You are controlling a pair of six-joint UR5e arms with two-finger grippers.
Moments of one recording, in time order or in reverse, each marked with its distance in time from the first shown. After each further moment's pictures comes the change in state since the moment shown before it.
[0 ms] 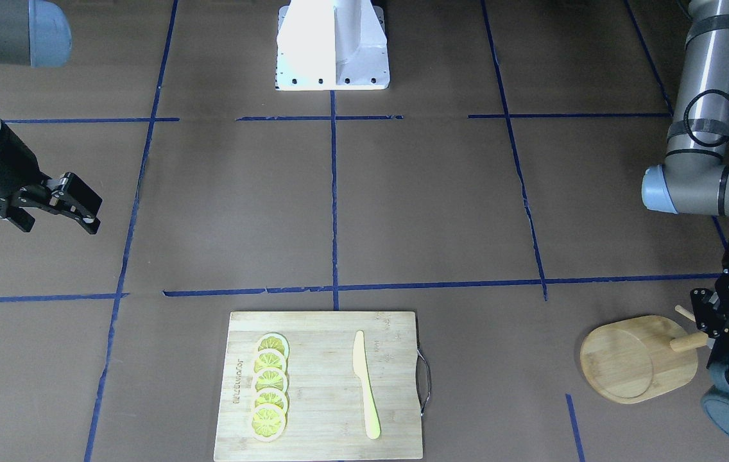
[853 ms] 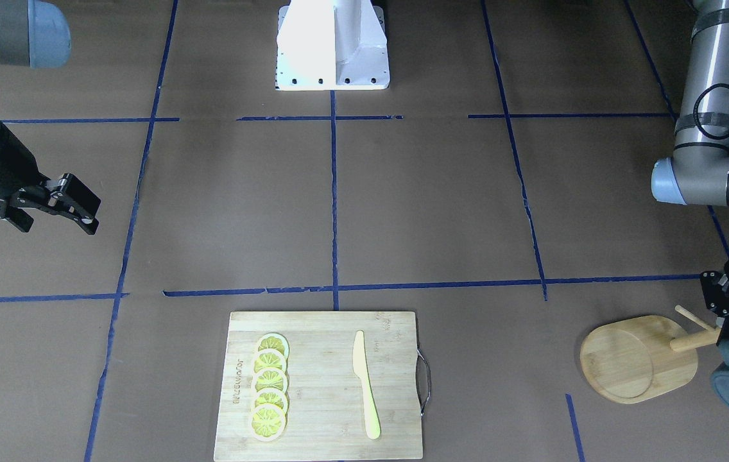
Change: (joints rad) left arm -0.004 0.063 -0.015 -0.078 -0.004 -0.013; right arm 0.000 -0.004 -0.001 0.000 -0.002 0.000
